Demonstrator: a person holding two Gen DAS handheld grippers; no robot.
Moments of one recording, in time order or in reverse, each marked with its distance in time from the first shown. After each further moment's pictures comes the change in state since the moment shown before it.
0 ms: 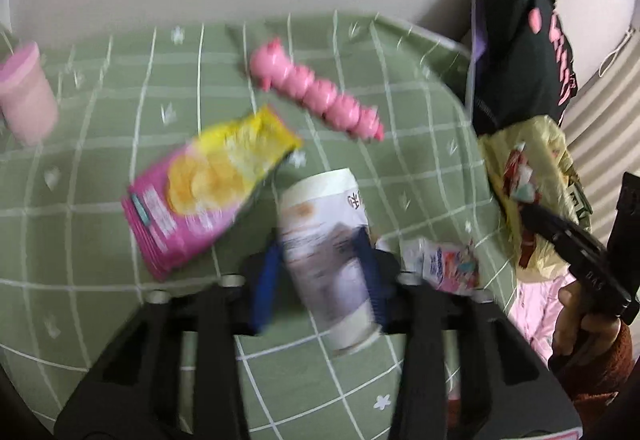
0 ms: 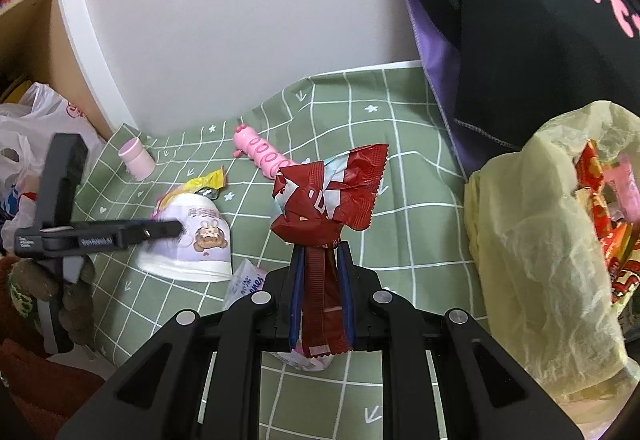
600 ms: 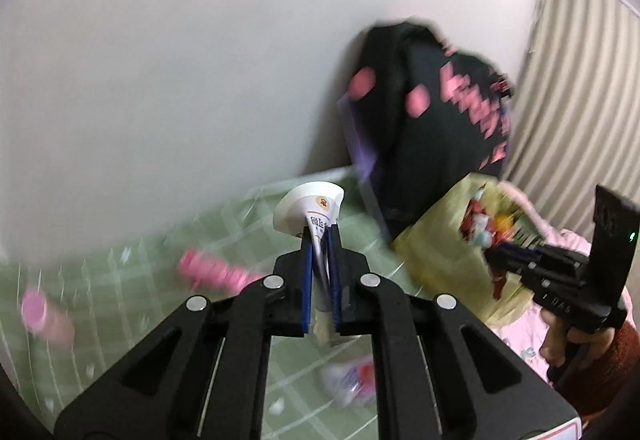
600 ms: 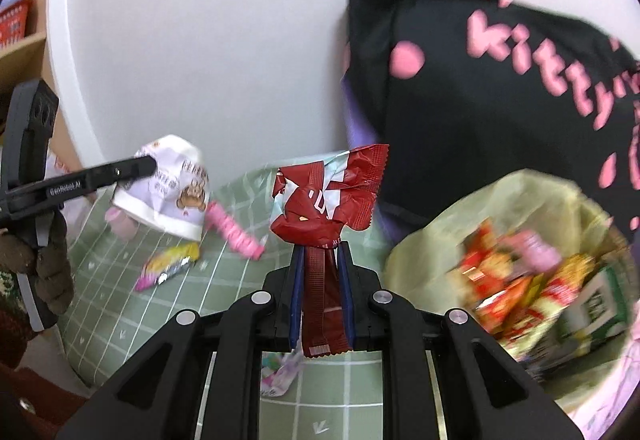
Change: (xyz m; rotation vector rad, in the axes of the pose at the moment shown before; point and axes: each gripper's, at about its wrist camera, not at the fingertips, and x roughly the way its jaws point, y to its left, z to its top) left arm -0.077 -0.111 0.089 0.332 -0.315 -0.101; right arm -0.083 -0.022 0.033 0.030 -0.218 -0.136
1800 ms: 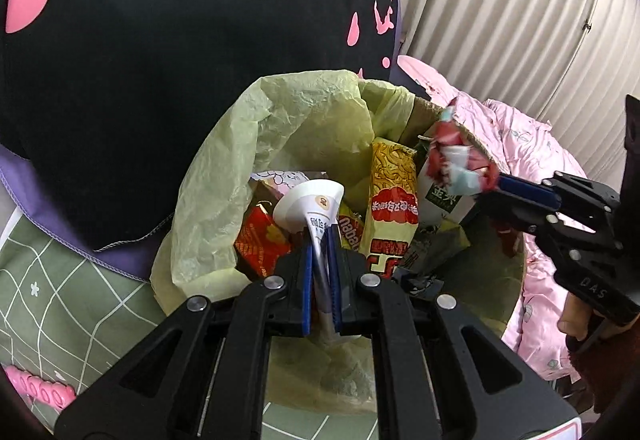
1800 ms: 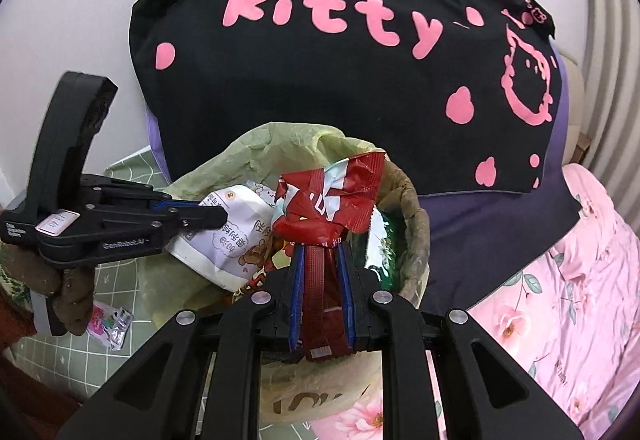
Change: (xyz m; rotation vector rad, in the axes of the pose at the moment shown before) left arm 0.222 -0.219 -0.015 0.306 0.409 -0.328; right arm -0.048 -0.166 -0.027 0.162 0.099 -0.298
